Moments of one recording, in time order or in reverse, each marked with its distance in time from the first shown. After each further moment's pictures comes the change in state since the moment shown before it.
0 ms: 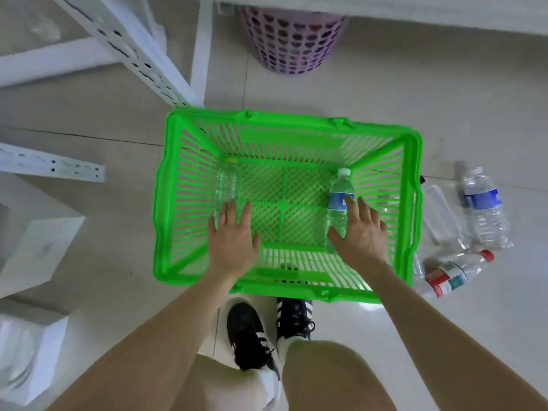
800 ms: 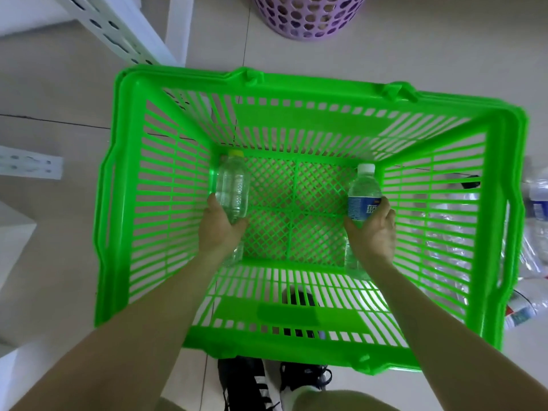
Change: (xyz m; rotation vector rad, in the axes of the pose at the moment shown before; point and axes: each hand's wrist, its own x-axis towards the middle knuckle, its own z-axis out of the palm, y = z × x) left_hand 0.114 -0.046 0.101 -0.619 0.017 -0.374; right_hand 0.098 0.004 0.113 0.405 0.153 0.303
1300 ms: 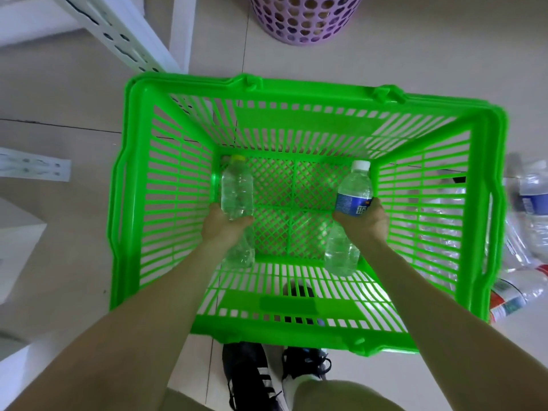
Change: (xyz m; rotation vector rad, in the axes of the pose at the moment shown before) left_hand -0.011 0.013 -0.013 -0.276 -0.103 -0.260; right_hand 0.000 -0.020 -0.017 0.238 -0.103 0.189
